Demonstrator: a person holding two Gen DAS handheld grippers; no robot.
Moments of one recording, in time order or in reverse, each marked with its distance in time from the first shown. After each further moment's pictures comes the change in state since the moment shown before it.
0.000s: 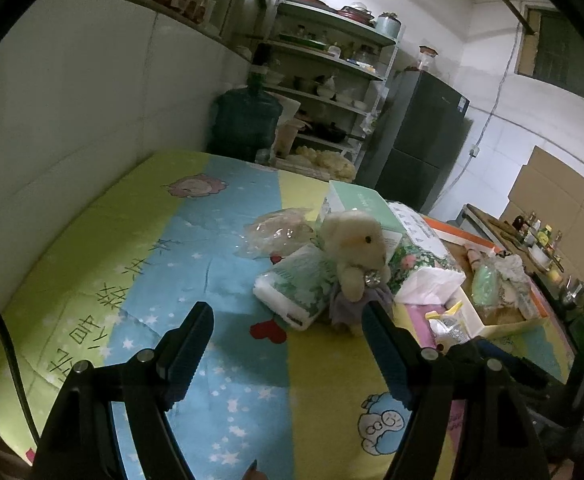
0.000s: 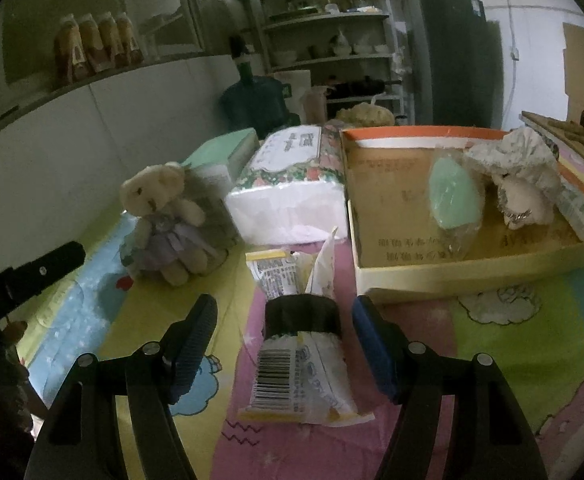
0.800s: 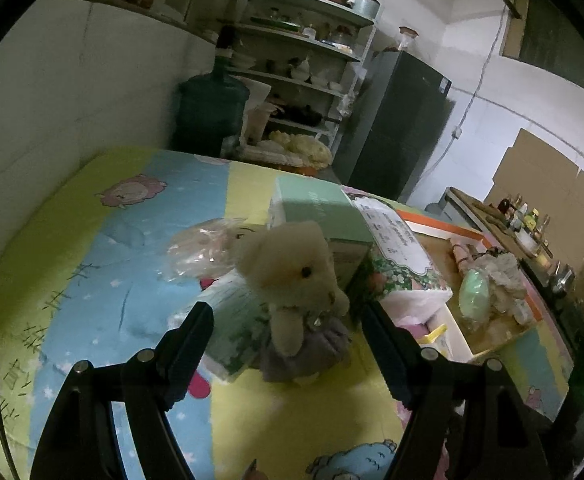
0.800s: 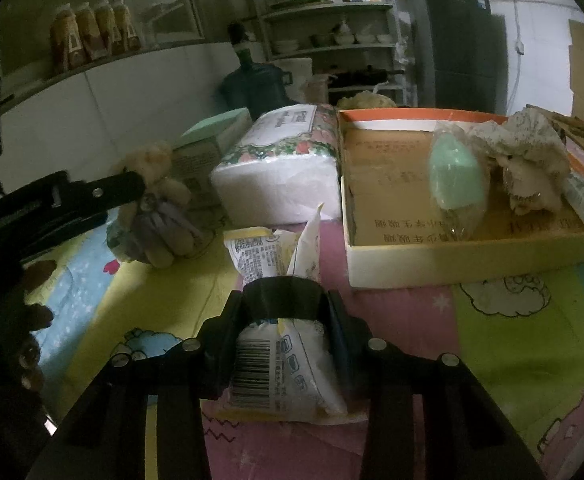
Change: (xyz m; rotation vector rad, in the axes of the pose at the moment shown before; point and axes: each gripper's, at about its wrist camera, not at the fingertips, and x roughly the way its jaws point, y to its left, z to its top) left arm 0.057 -0.044 0.027 0.043 0.070 -0.074; right arm 0.013 -0.011 -0.007 -0.014 0.037 0.004
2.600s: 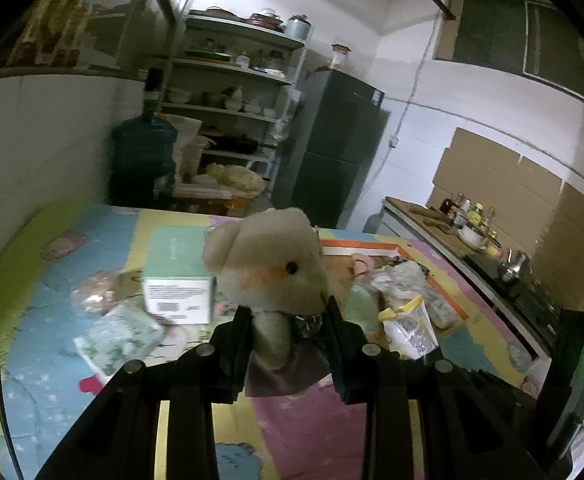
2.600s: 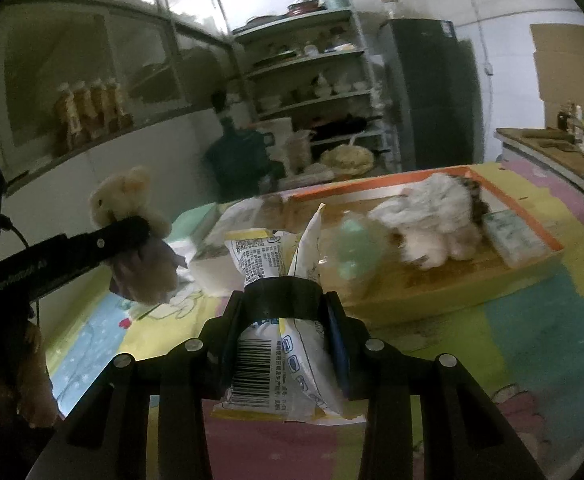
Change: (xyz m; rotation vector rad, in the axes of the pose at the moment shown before) left arm -0.042 -0.093 0.008 0.121 -0.098 -0.177; right arm -0.089 -0.058 0.013 0.081 -0.206 -0.007
